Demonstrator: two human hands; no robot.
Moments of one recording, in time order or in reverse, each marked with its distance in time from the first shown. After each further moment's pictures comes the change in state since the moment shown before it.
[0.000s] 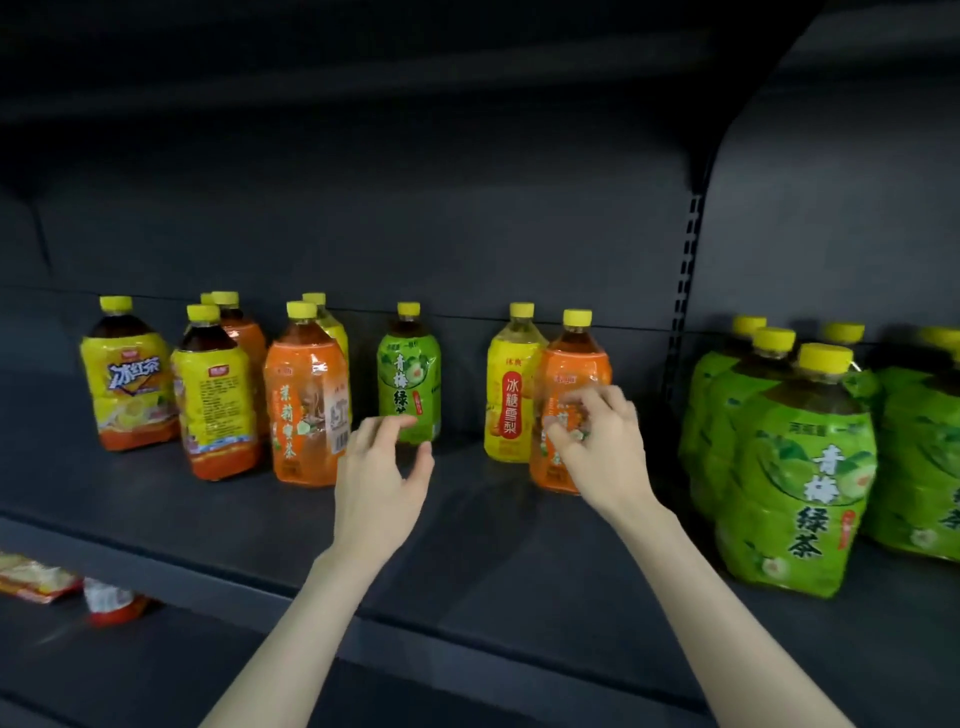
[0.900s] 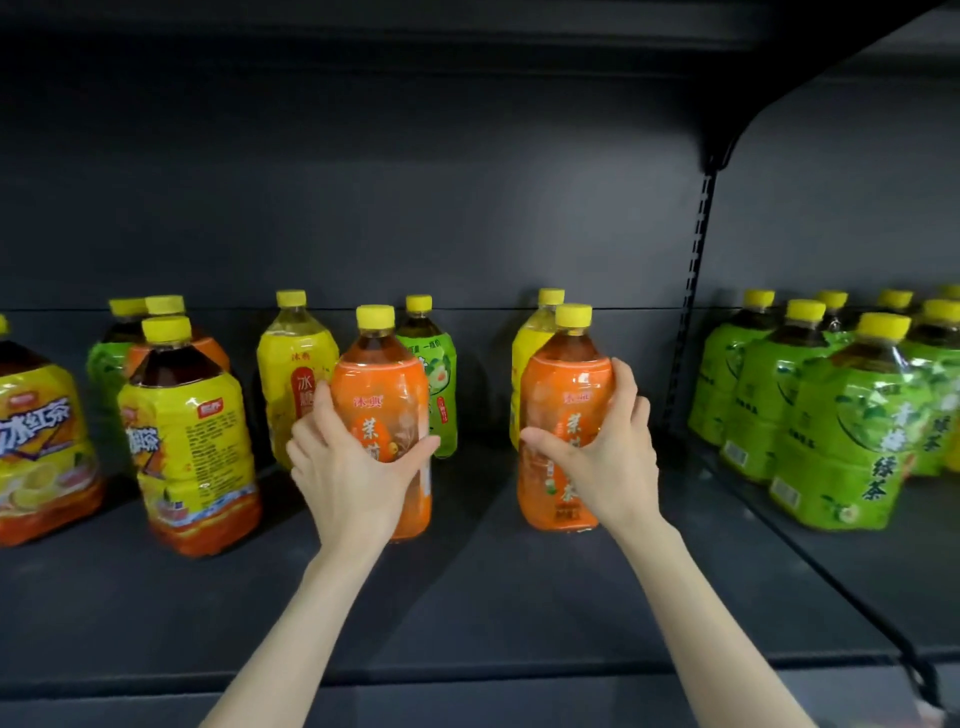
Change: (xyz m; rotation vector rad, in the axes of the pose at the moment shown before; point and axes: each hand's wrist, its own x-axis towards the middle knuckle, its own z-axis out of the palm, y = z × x) left_hand 0.077 -0.107 -0.019 -0.156 -0.053 -0.175; right_hand -0.014 -0.076 0.093 -0.125 0.236 0.310
